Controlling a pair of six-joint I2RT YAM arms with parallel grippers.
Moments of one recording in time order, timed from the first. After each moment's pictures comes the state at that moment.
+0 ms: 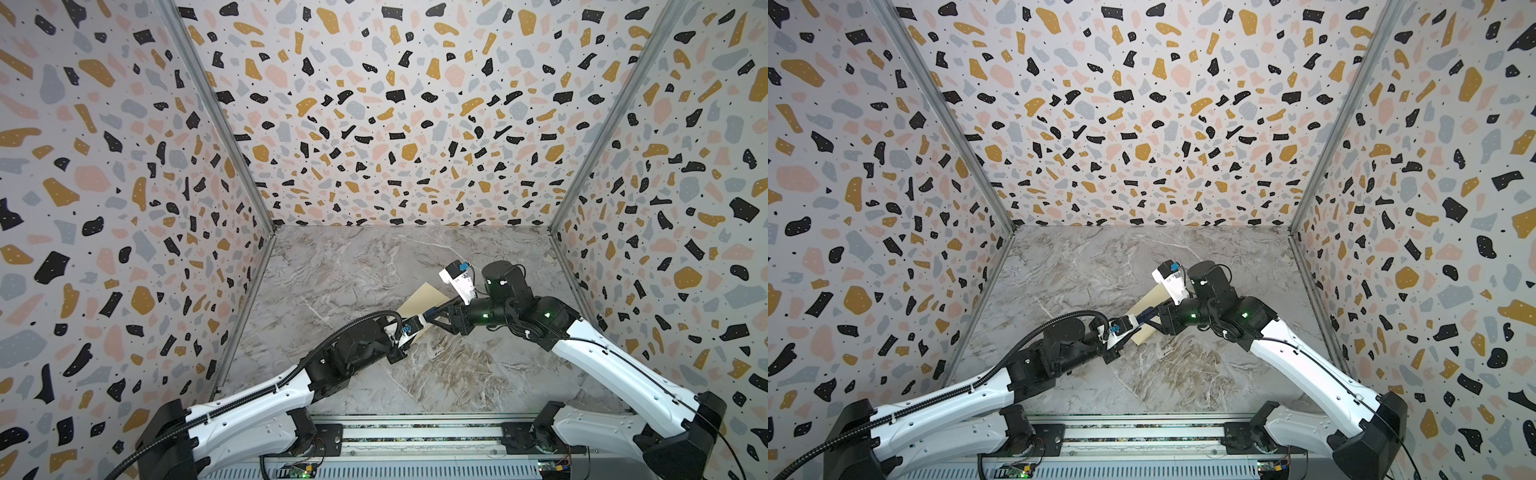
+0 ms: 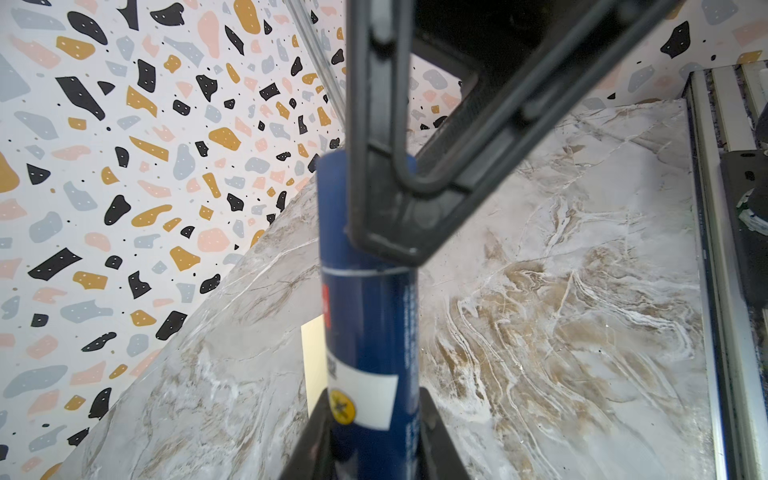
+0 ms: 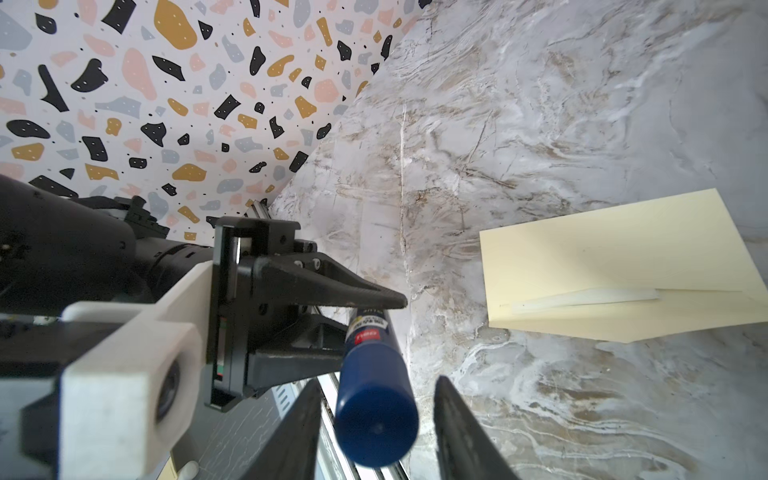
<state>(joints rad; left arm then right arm) -0.96 0.96 0.58 0.09 -0.02 0.37 0.75 1.14 1.12 -0.59 -0.49 0.32</state>
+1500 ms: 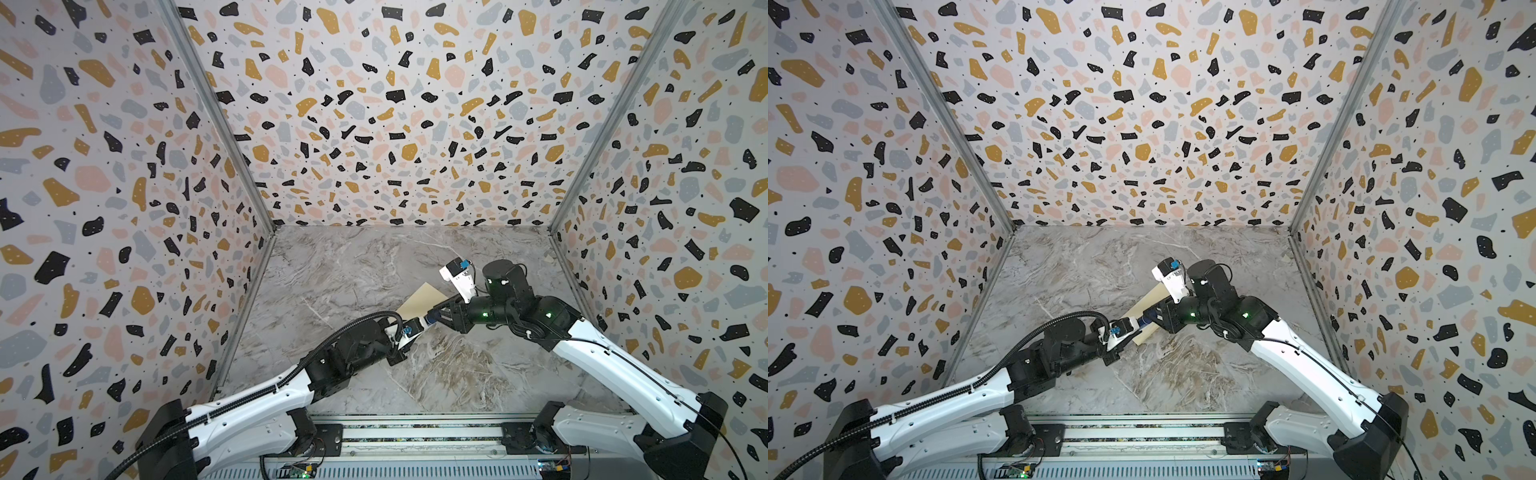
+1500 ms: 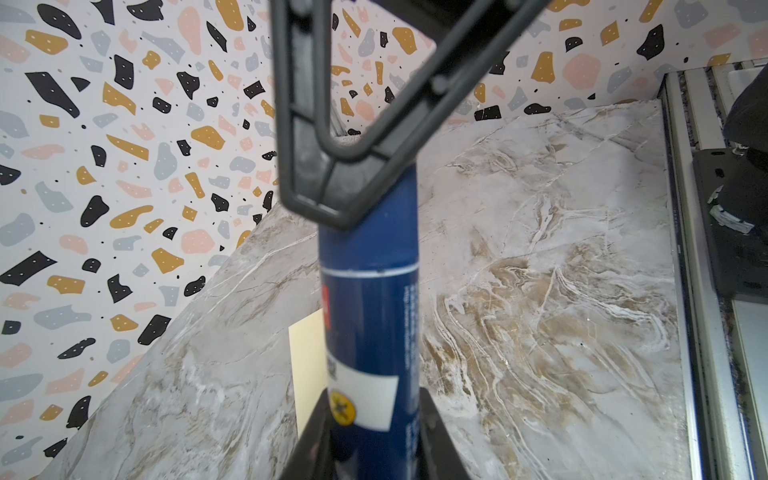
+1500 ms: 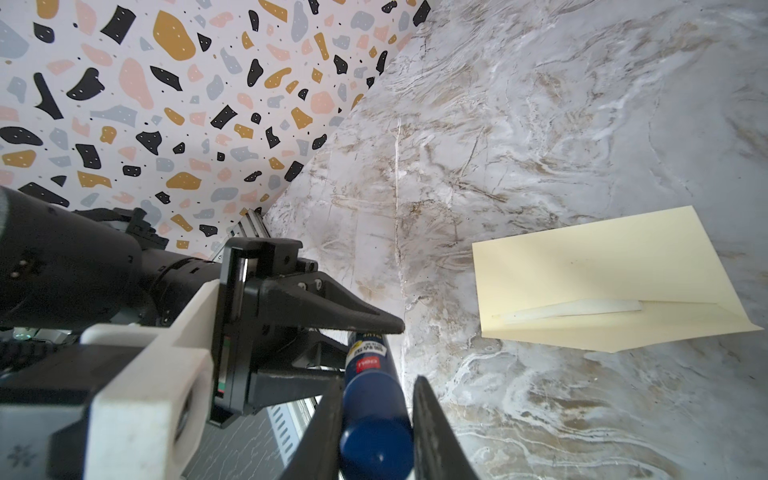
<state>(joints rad) -0.96 0.96 0.58 0.07 0.02 0.36 0.76 1.14 1.14 -0.58 -0.45 0.31</state>
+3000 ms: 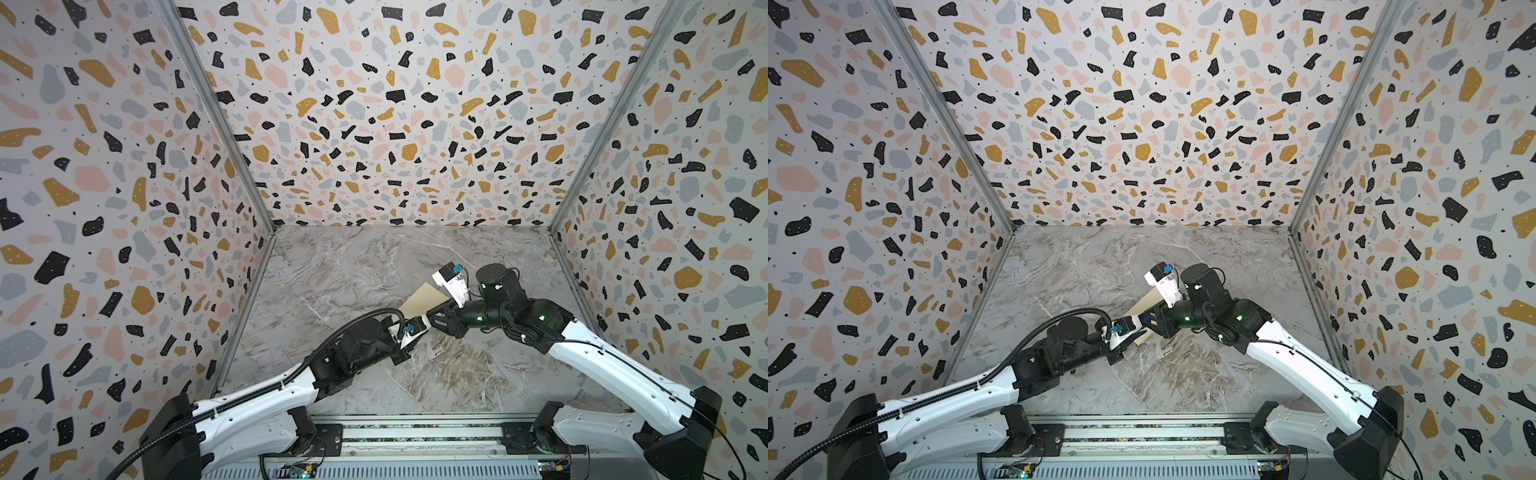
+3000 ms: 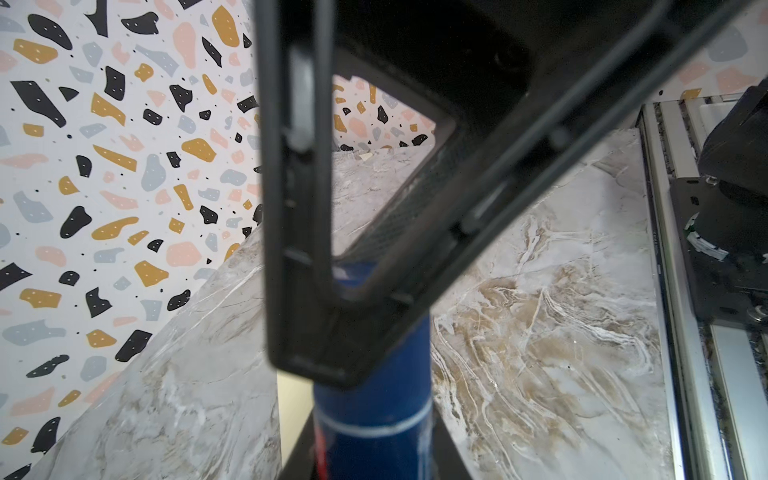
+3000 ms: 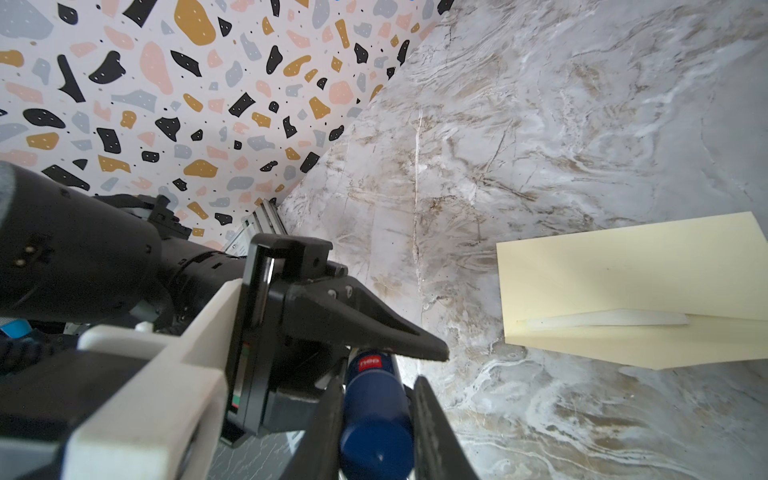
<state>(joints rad) -0.96 1.00 0.58 0.14 0.05 0.32 0.81 1.15 1.11 -0.53 -0.47 0.32</state>
